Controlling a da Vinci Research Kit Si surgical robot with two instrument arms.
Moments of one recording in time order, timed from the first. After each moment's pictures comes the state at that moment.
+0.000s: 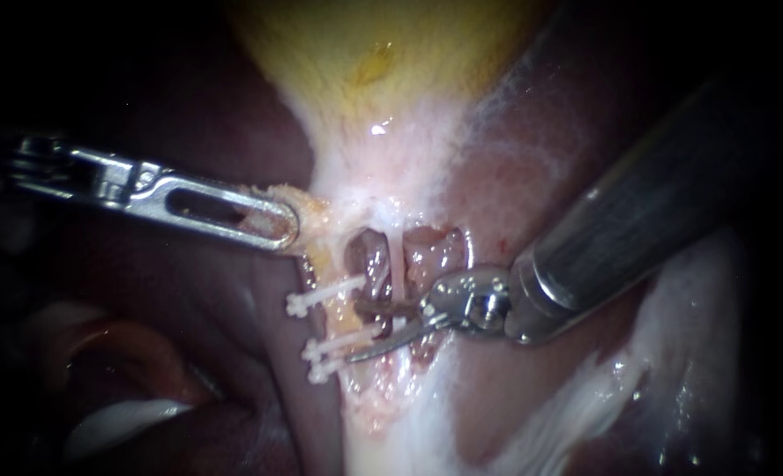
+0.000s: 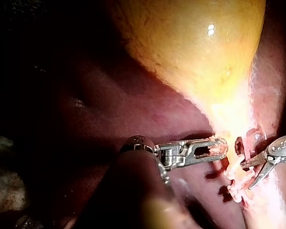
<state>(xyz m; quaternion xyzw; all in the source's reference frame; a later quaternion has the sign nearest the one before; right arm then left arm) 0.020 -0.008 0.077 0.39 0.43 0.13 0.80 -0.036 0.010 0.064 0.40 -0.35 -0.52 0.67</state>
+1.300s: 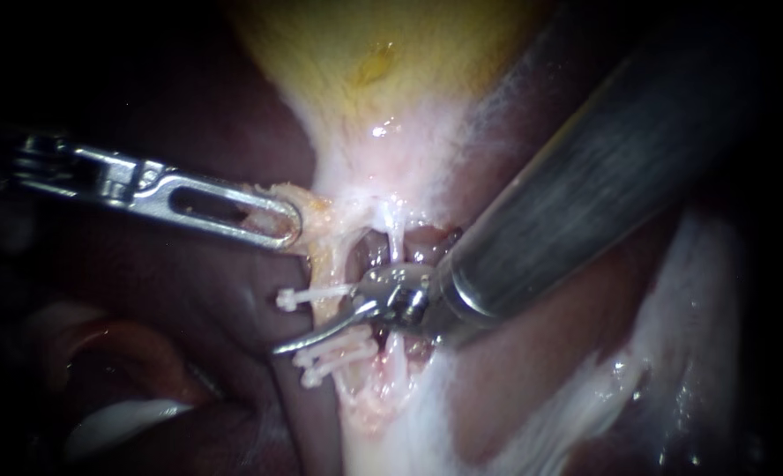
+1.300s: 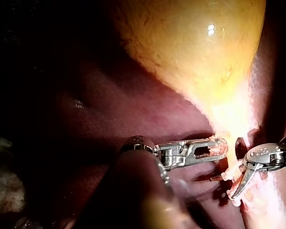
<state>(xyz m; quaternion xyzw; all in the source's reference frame) 0.027 -0.007 0.077 0.47 0.48 0.16 0.72 -0.037 0.010 0.065 0.40 -0.35 -0.52 0.67</state>
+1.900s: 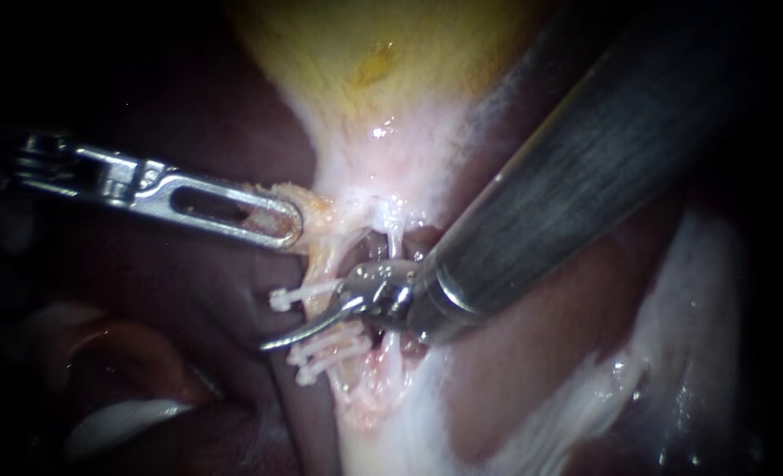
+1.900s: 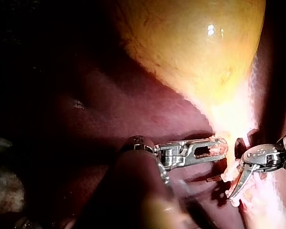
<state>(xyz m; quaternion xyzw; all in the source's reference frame) 0.028 -0.007 0.077 0.46 0.48 0.16 0.73 -0.037 0.010 0.065 0.40 -0.35 -0.52 0.67</state>
